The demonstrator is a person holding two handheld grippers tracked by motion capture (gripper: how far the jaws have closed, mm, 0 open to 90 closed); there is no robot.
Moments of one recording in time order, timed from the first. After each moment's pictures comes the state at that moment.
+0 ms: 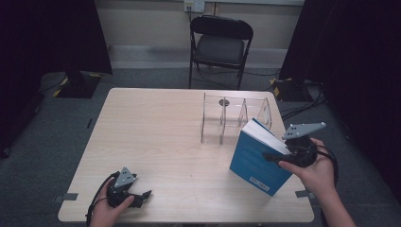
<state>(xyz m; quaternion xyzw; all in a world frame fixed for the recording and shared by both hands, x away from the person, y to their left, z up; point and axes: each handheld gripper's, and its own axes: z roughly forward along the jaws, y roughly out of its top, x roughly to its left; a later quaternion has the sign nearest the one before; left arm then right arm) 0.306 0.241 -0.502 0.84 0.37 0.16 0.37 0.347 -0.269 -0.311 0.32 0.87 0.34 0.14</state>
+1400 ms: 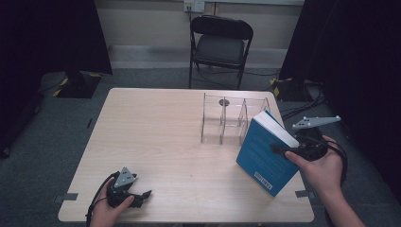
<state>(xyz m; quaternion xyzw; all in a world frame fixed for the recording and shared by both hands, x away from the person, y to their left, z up) 0.306 0.241 -0.502 0.84 0.37 0.16 0.37 0.345 -0.279 -0.289 0.43 0.83 0.34 0.15</state>
